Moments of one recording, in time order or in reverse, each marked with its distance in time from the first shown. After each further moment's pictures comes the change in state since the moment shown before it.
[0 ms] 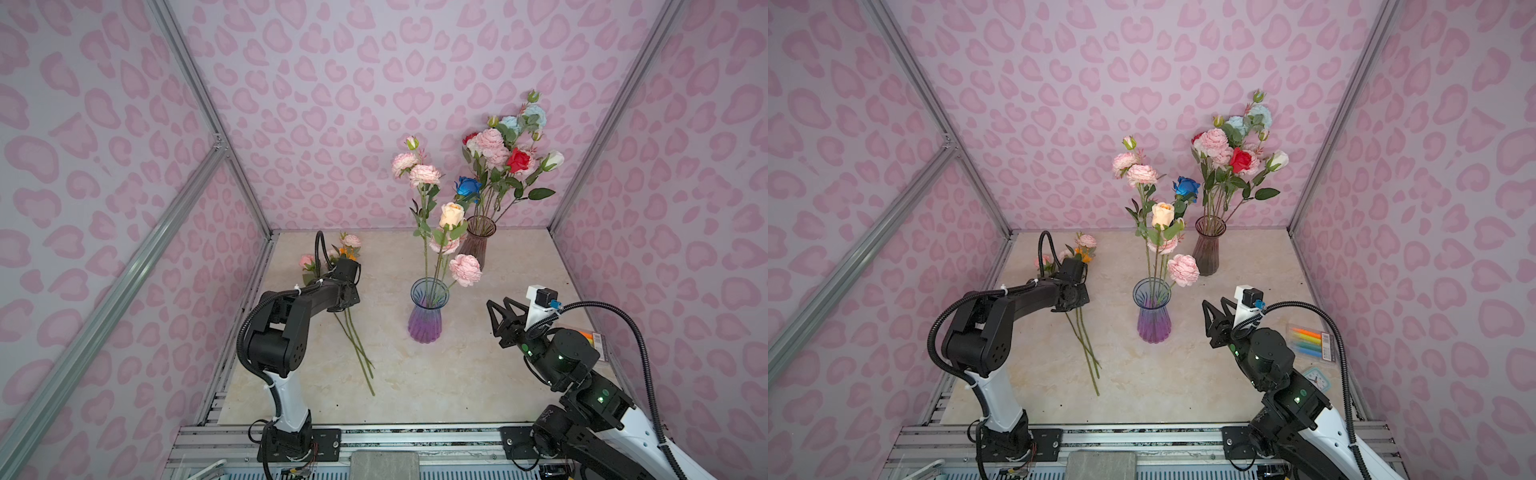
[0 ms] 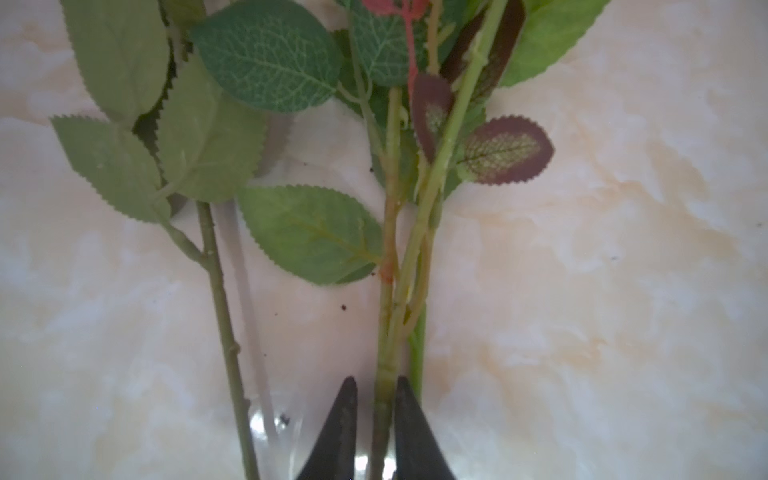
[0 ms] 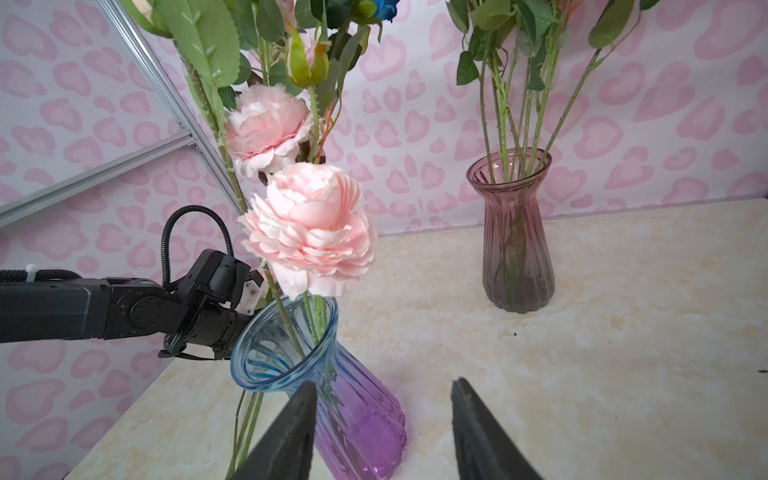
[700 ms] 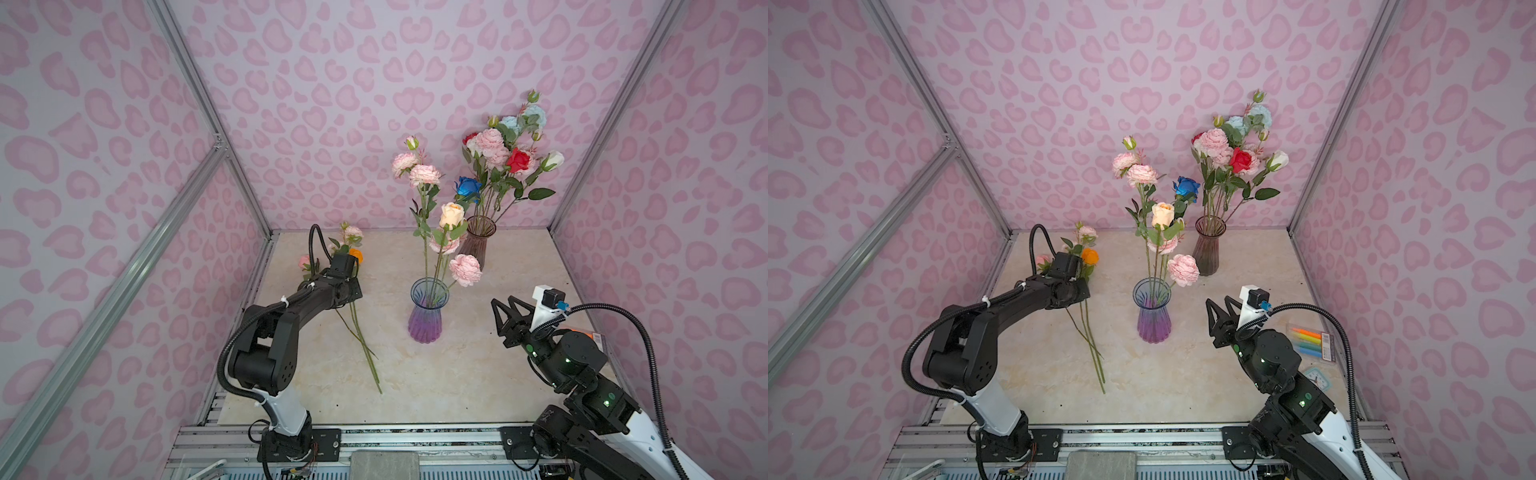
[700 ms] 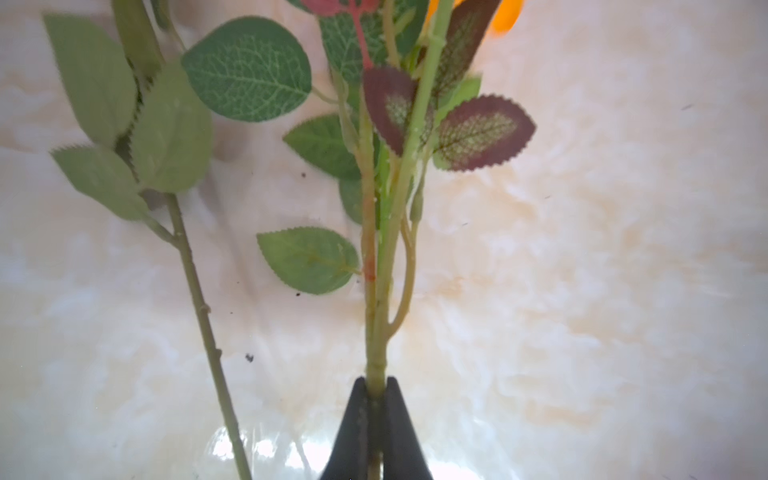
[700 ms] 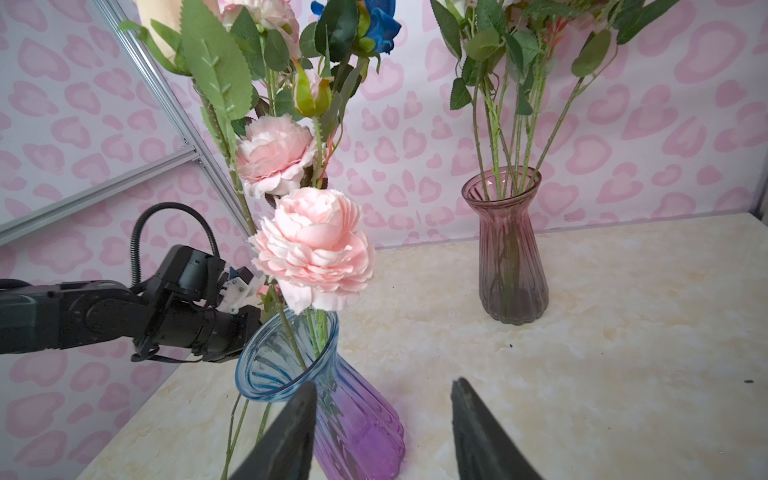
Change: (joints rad) left arm -0.020 -0.209 -0.015 -0.031 0.103 0.013; right arm -0.003 -0.029 0.009 -0.009 0.014 -0.006
